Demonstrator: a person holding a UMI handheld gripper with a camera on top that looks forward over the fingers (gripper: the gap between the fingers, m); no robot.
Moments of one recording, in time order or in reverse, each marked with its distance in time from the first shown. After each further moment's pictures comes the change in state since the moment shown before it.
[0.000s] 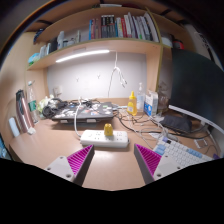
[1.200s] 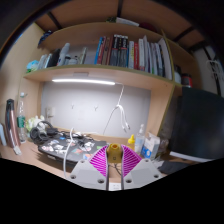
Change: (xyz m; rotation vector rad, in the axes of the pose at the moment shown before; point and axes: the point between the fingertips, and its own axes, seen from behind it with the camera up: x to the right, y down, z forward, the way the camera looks) arm -0.011 -0.161 0.075 0.308 0.096 -0.139
